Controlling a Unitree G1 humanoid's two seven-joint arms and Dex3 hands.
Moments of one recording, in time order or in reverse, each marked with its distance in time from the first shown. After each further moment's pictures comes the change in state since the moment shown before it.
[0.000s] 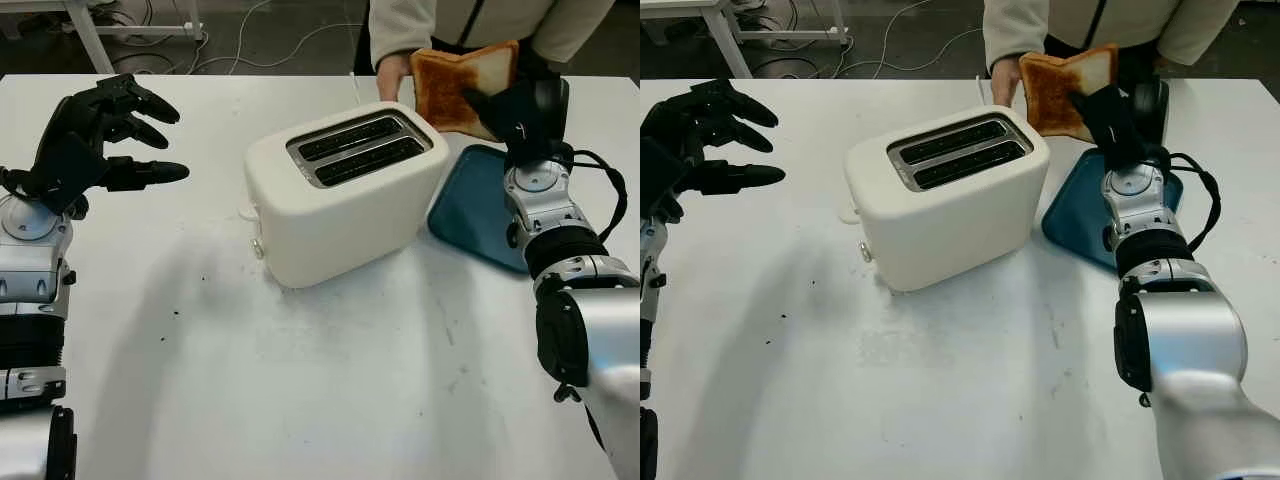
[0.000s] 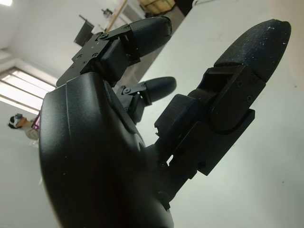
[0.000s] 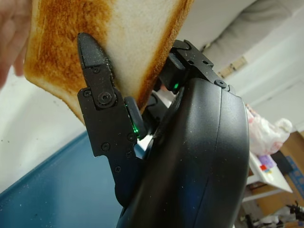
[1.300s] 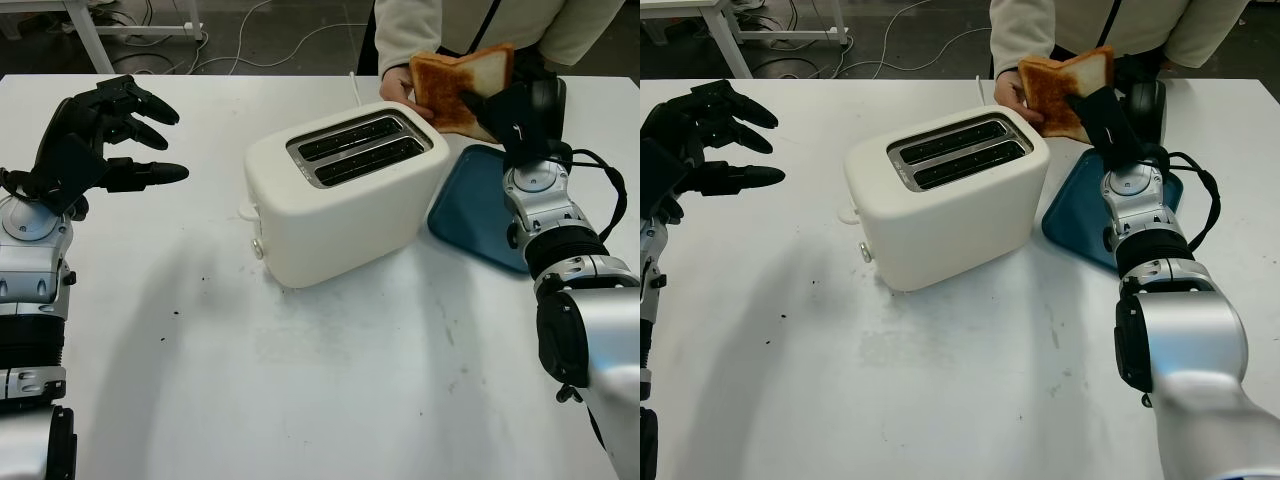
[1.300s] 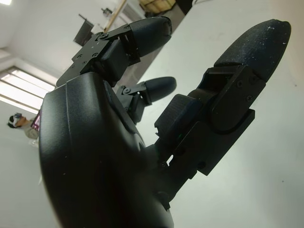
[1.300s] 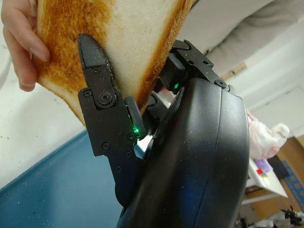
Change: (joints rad) left arm 0.000 0.000 0.000 0.010 0.000 -0.005 0.000; right arm 0.000 -0.003 0.014 0.000 -0.009 0.003 0.015
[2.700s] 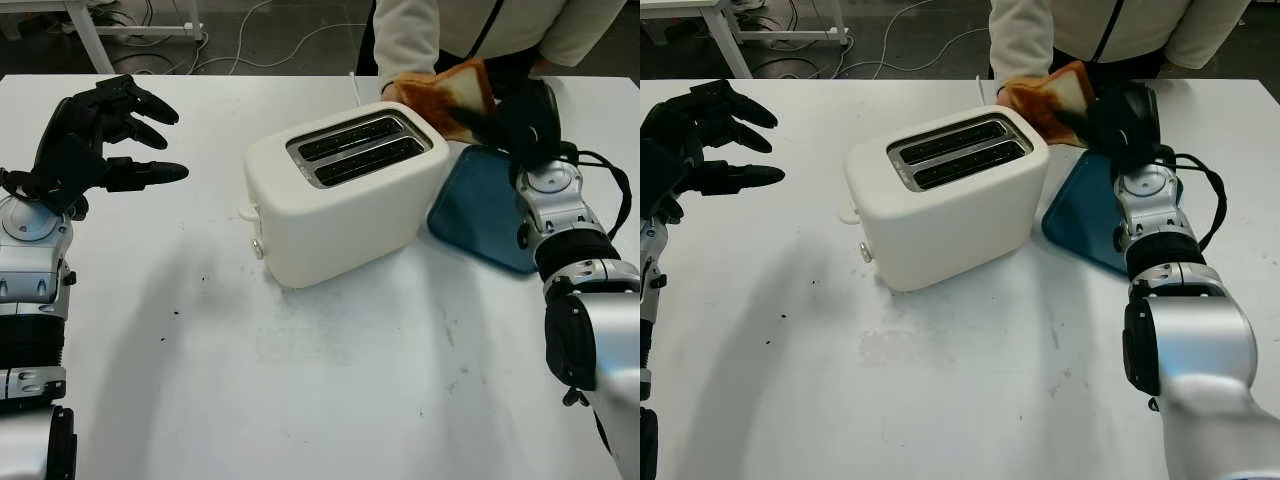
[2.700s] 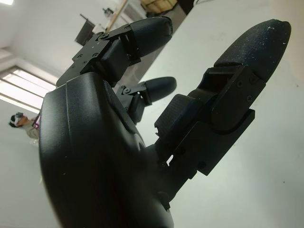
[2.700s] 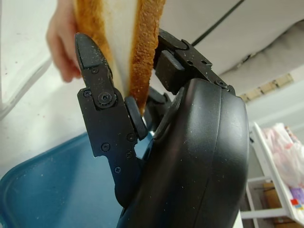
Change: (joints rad) left arm 0.000 -0.001 0.000 0.000 0.000 -0.002 0.007; right arm 0.027 -0.030 -0.020 -0.024 0.055 0.034 0.279
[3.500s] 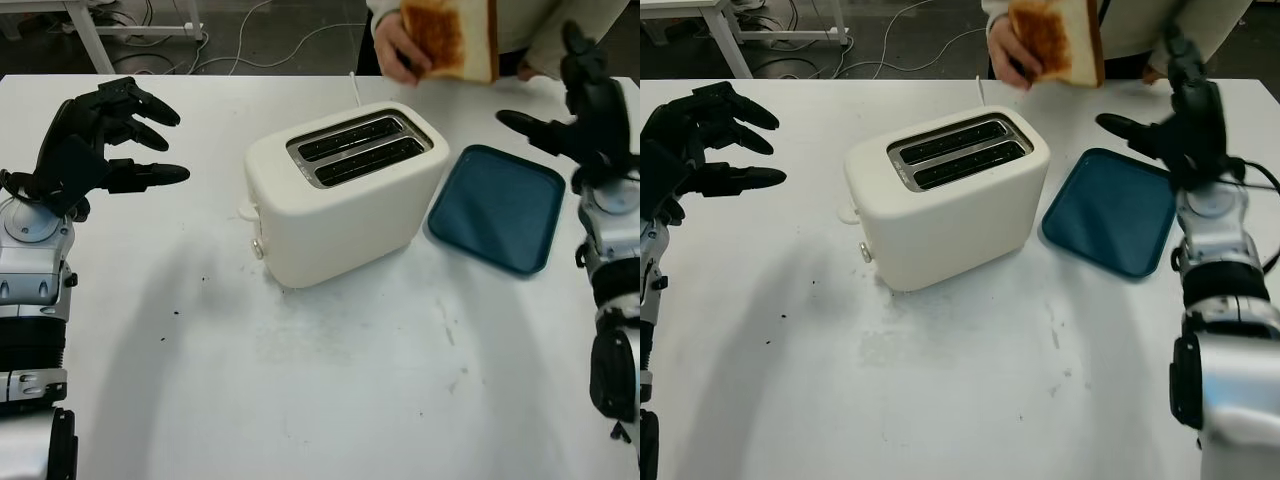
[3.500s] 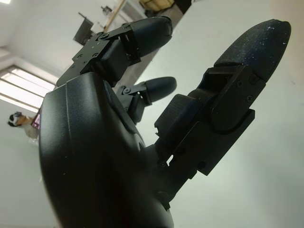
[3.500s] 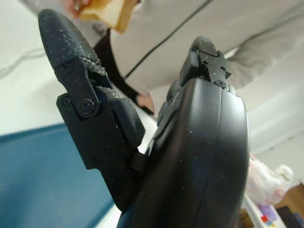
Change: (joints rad) left arm 0.043 -0.004 0.003 -0.059 0.007 0.035 0.002; right arm 0.287 -0.142 -0.122 -0.339 0.128 -0.255 0.102
